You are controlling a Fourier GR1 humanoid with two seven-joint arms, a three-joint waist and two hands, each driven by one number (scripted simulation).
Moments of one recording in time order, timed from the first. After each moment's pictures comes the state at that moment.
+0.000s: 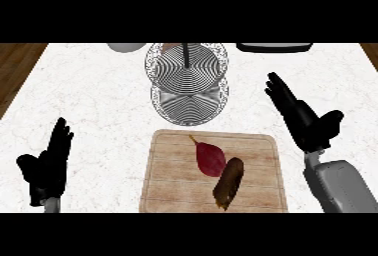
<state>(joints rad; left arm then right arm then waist) 0.04 0.32 -0.10 -1.46 0.19 0.38 0.01 -0.30 -0.29 0.17 -1.43 -0.21 0.00 0.05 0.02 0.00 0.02</state>
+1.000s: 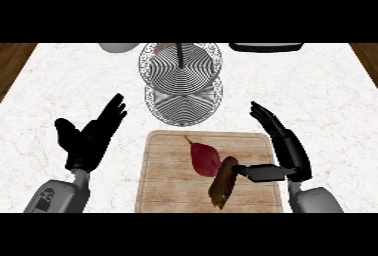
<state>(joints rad) -0.17 0.28 -0.22 -1.47 0.29 0.11 0.17 -0.13 -0.17 0.22 -1.40 -0.08 -0.03 -0.30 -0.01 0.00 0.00</state>
